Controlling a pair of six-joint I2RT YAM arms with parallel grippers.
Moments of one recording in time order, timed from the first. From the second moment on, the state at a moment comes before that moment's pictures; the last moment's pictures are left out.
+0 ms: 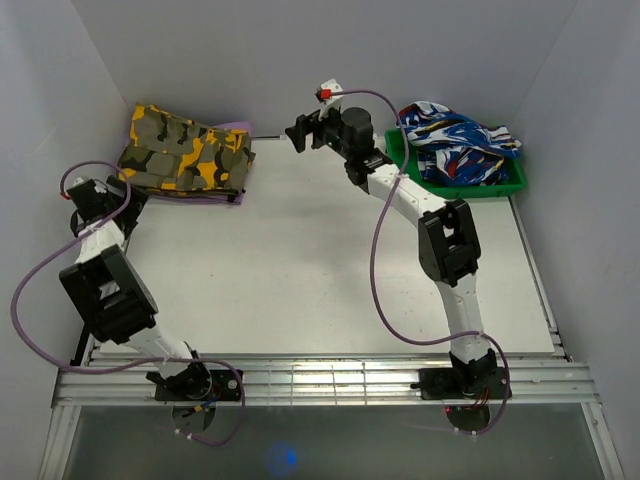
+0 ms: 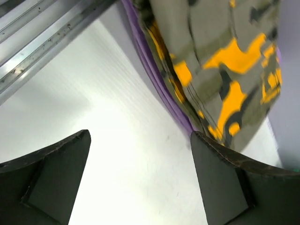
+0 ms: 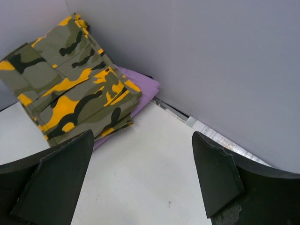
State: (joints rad) left arm 0.56 1.72 1.15 -0.07 0.27 -0.65; right arm 0.56 2.26 1.96 0.36 -0.21 0.06
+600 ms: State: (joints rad) left arm 0.41 2.32 2.26 -0.23 0.28 0.02; right arm 0.44 1.91 1.64 -0.05 -0.35 -0.04
